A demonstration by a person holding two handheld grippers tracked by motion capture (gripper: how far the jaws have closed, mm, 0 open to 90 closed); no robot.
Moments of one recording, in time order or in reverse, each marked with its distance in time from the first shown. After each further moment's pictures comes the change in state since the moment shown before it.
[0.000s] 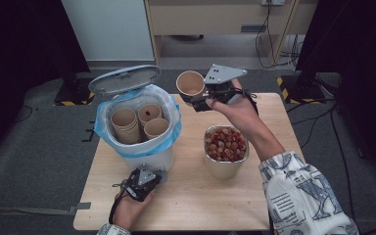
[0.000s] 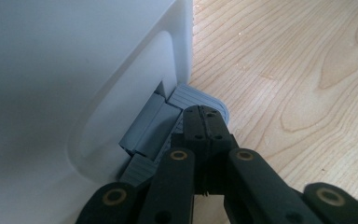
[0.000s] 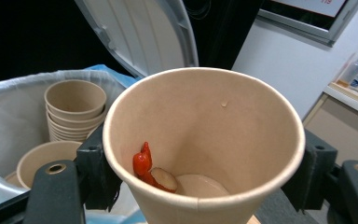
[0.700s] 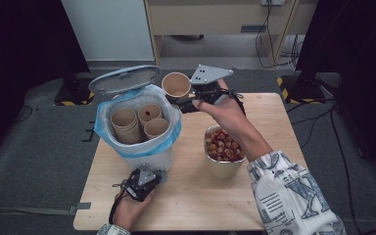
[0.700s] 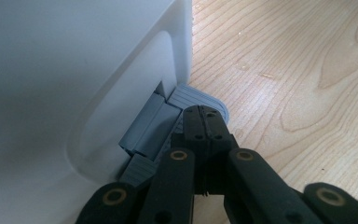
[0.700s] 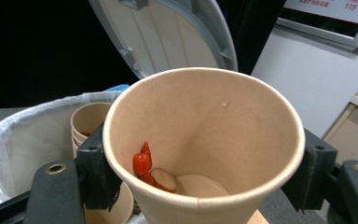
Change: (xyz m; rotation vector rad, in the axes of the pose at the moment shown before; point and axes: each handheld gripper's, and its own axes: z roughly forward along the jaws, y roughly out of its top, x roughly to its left) left arm 0.000 0.000 0.000 0.002 0.002 0.005; right arm 0.018 0.014 0.022 -0.039 0.063 0.022
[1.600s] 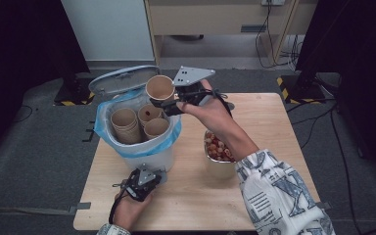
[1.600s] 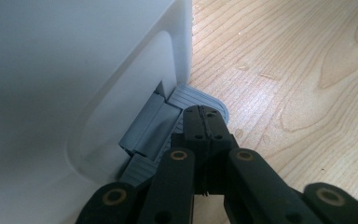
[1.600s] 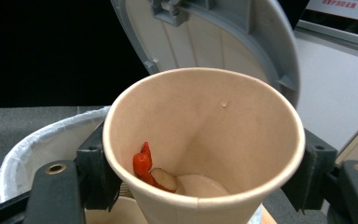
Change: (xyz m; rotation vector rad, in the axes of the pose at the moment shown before) left arm 0.000 0.000 0.000 -0.001 -0.001 -0.004; right arm 0.019 0.012 0.027 0.002 0.058 -0.005
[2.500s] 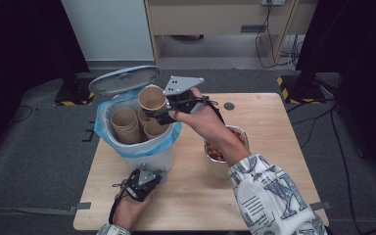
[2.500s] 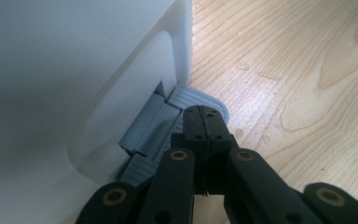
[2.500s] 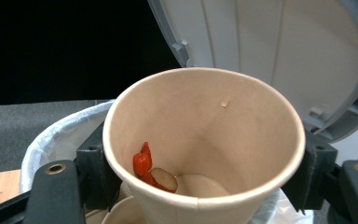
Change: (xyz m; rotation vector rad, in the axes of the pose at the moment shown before) left arm 0.000 0.000 0.000 0.000 0.001 0.001; right arm 0.018 -0.013 0.020 0.032 0.066 0.030
